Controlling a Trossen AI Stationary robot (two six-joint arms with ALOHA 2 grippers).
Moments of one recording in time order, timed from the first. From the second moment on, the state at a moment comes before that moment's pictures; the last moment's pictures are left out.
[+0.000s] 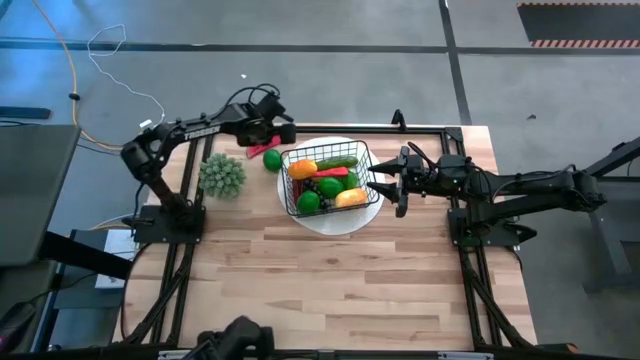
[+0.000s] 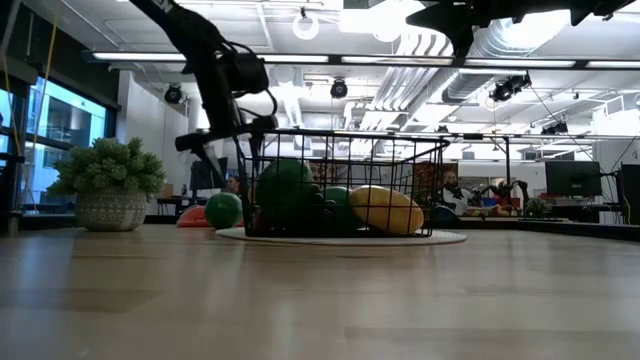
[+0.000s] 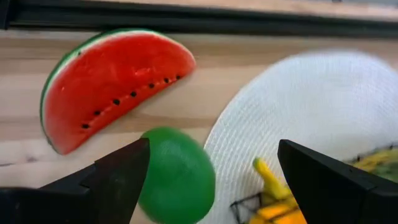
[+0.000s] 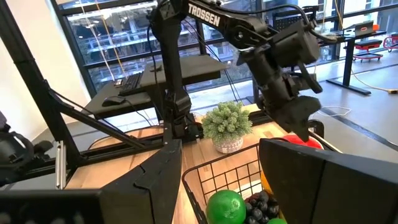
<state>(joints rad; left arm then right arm) 0.83 1.66 1.21 -0.70 -0.09 -0.82 -0.08 0.90 0.62 0.26 0.06 0.16</state>
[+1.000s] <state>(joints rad) 0.77 1.73 1.20 -0.83 -0.06 -1.05 -0.08 0.90 0.62 0.24 0.06 0.22</state>
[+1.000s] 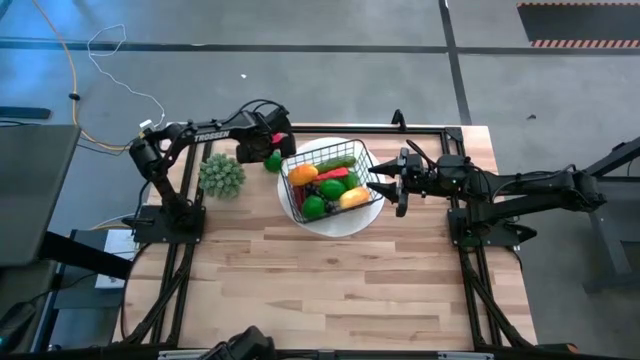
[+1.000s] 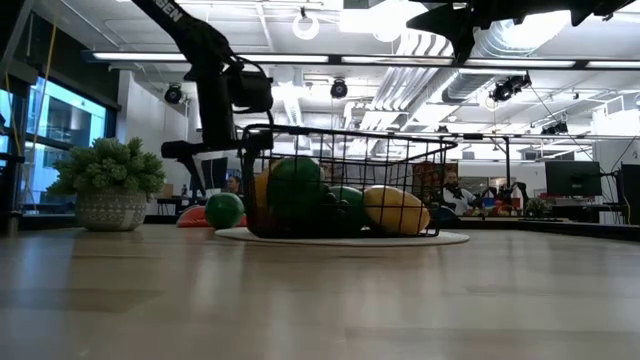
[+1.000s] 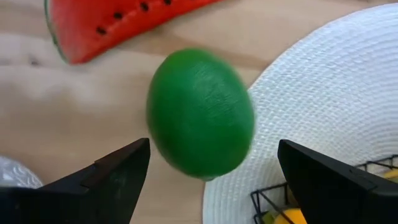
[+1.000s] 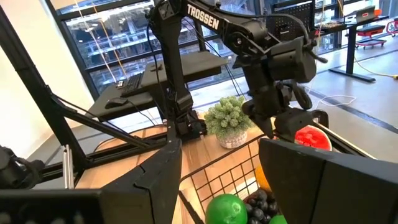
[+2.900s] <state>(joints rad) 0.89 1.71 1.19 -0.57 0.06 -0.84 -0.08 0.90 0.62 0.24 0.06 0.31</state>
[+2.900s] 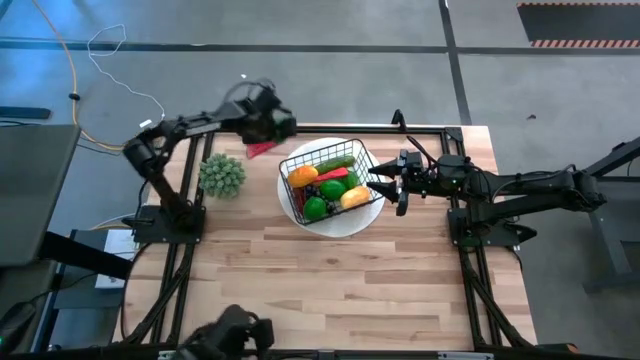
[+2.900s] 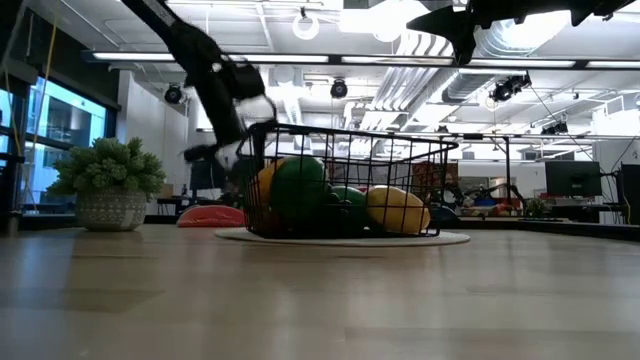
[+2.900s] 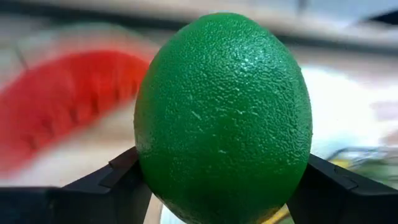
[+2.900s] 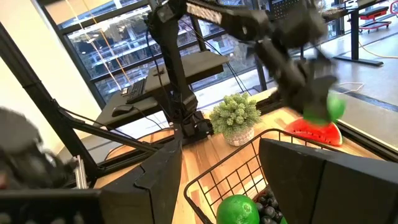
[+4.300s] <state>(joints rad) 0.06 1.08 0.71 0.44 -0.18 -0.28 -0.08 0.90 0.62 0.32 -0.04 0.30</state>
